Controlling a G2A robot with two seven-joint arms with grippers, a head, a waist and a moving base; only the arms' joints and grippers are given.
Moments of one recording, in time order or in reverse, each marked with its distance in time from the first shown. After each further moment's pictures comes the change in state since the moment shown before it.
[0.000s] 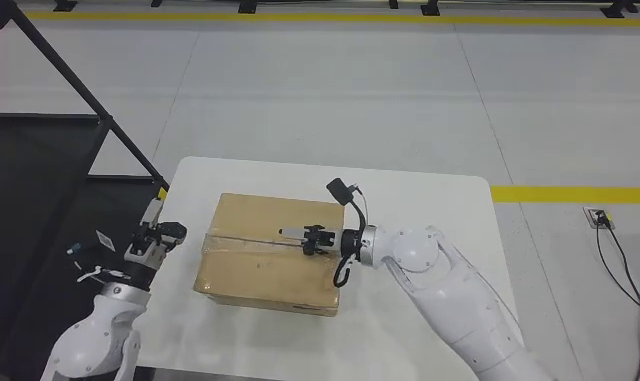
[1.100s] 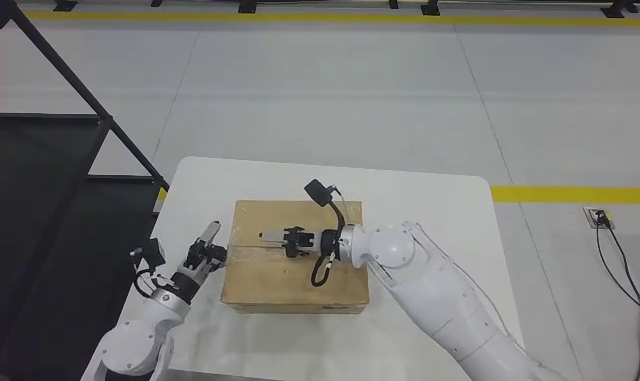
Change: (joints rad) left arm -0.011 -0.015 0.157 0.061 0.055 0.016 -0.109; right arm 0.092 -0.068 -0.107 0.144 0.049 -0.043 -0.019
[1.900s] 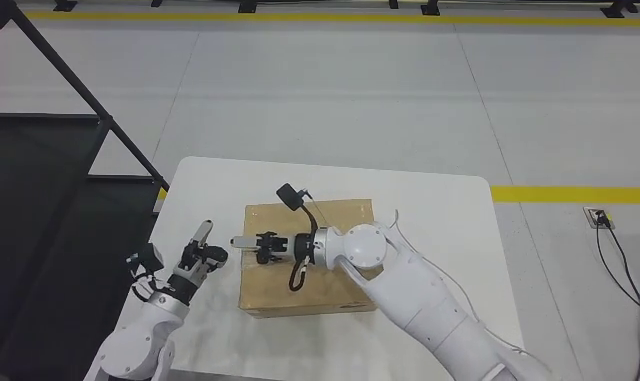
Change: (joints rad) left arm 0.015 -0.010 -0.031 0.007 -0.100 0.007 0.063; right arm 0.096 -0.120 -0.128 0.211 0.143 -0.149 -0.014
